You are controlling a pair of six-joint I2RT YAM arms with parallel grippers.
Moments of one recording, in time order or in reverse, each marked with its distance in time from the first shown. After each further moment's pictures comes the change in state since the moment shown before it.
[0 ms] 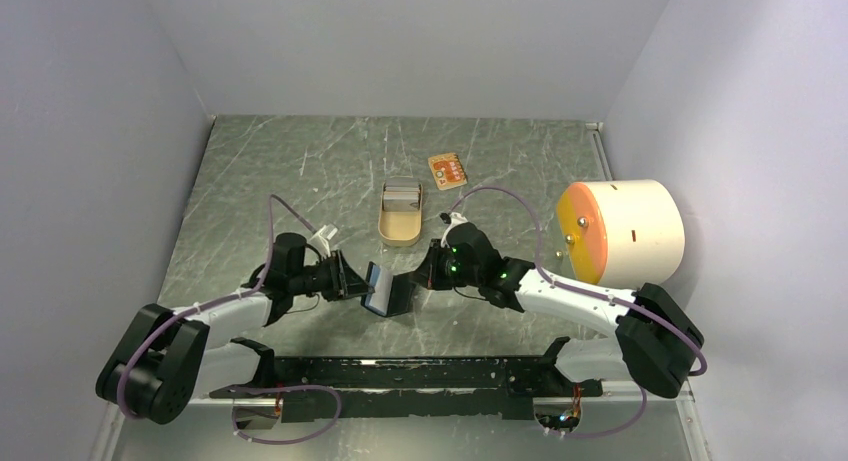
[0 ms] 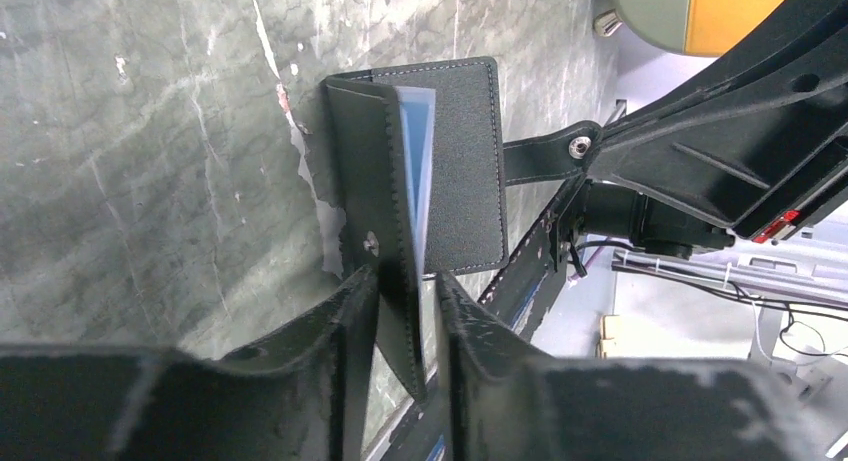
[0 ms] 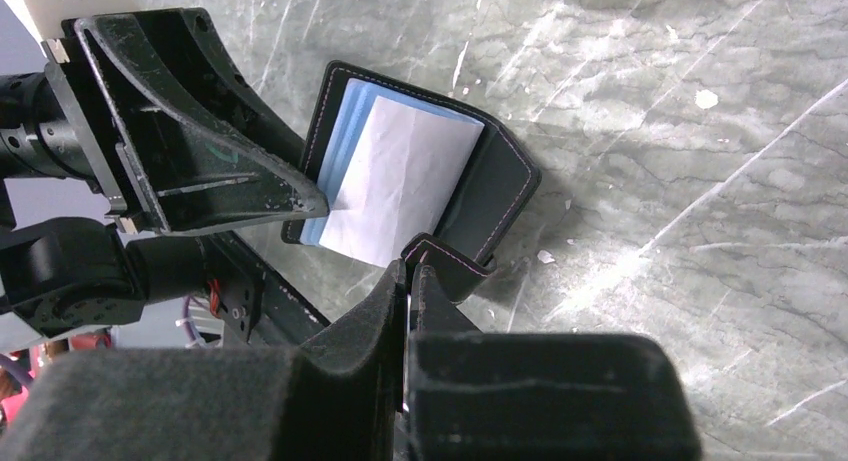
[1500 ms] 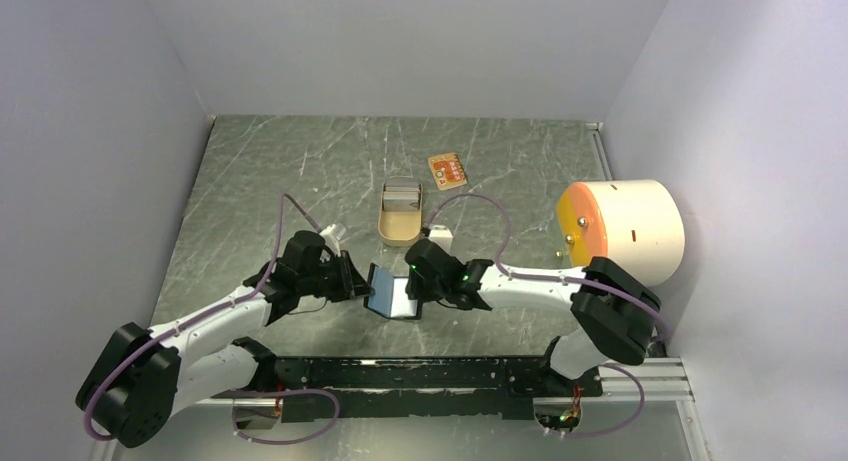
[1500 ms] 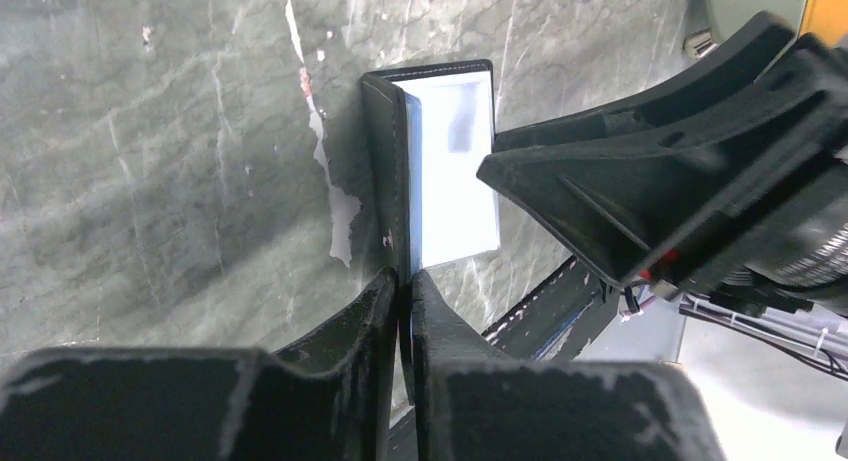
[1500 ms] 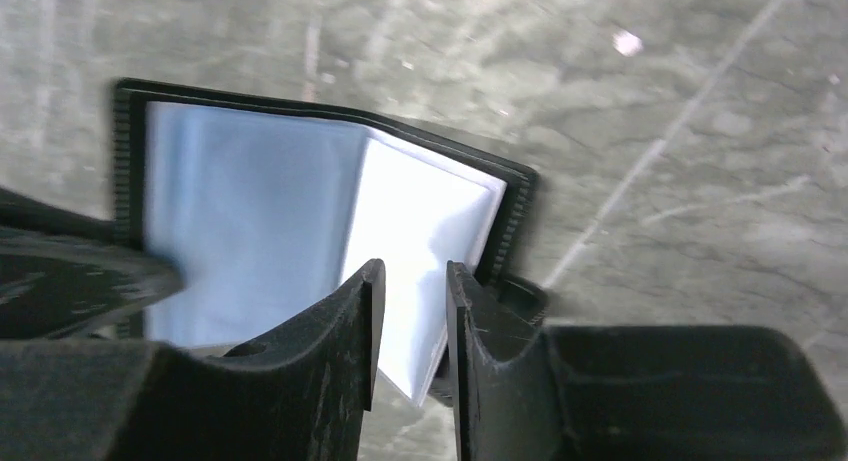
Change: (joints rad) left arm -0.186 -0.123 0.142 -0.348 -0.313 -0.014; right arm 0.171 0.241 0.169 -0.185 0.334 0.085
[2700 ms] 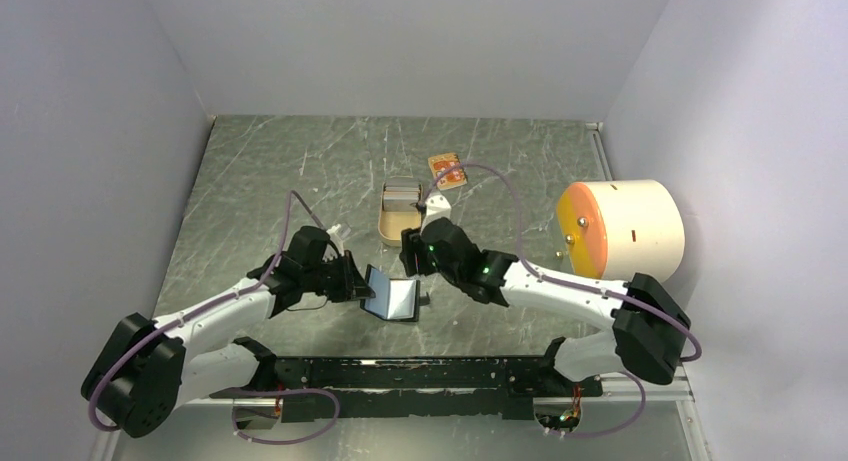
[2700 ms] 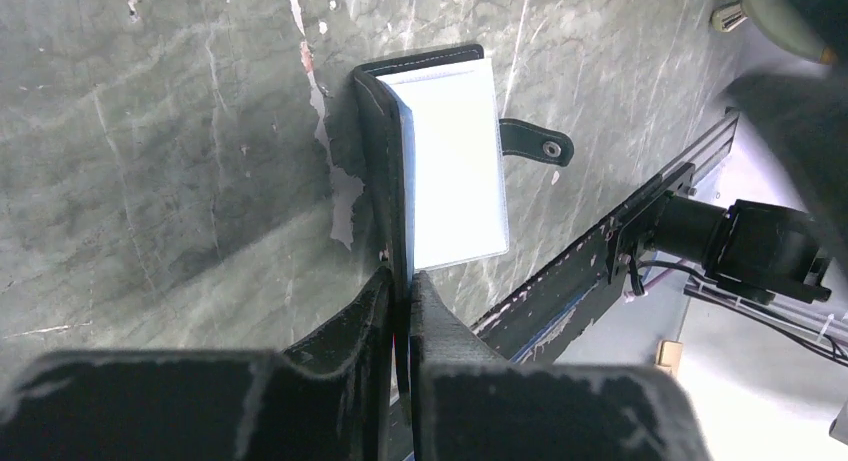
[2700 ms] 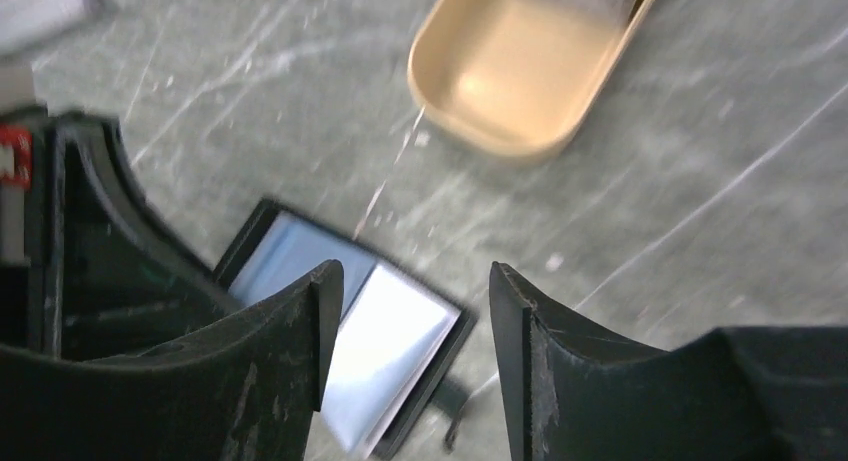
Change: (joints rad) left arm -0.002 0.053 0.047 -0.084 0.027 0.014; right arm -0.030 -0.166 -0.019 0.111 0.063 -0.385
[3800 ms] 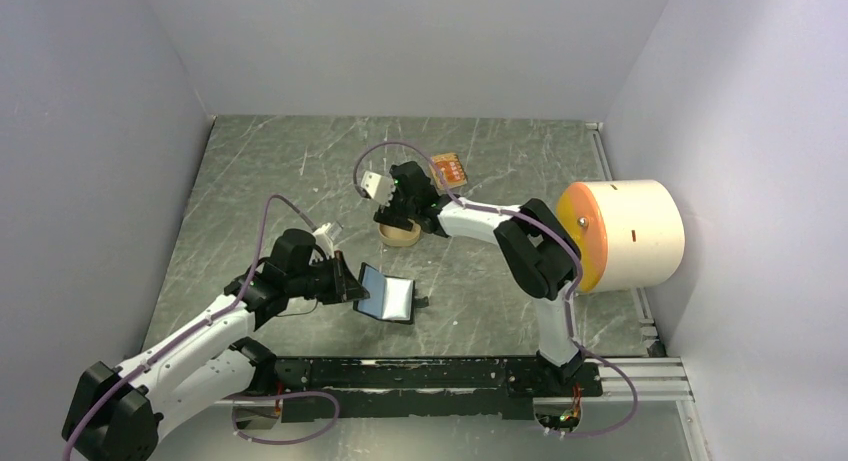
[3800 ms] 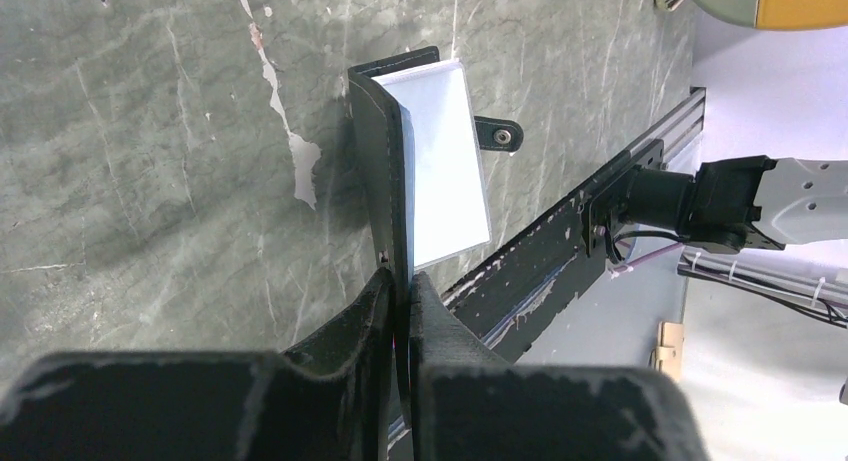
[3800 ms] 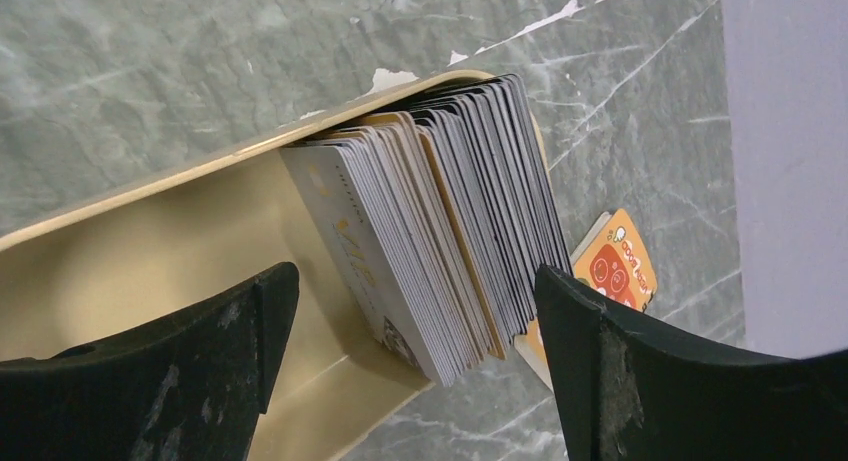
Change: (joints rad) left arm 0.000 -0.240 0.021 -0.175 0.007 0.033; right arm -0.266 0.686 0.555 0.094 -0.183 -1.194
